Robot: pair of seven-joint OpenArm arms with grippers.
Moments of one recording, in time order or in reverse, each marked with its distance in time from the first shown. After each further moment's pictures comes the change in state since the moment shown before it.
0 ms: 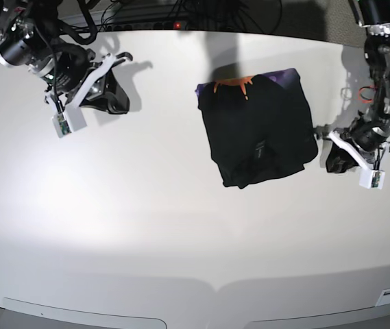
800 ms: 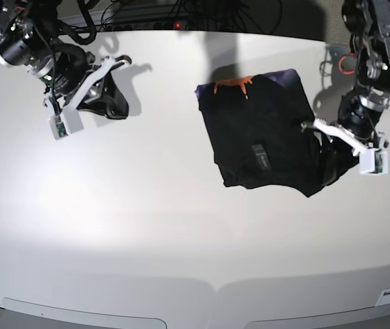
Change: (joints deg) left arm 8.0 9.3 0.1 13.2 5.7 2.8 -16.9; right arm 0.0 0.0 0.0 0.0 0.2 0.0 3.1
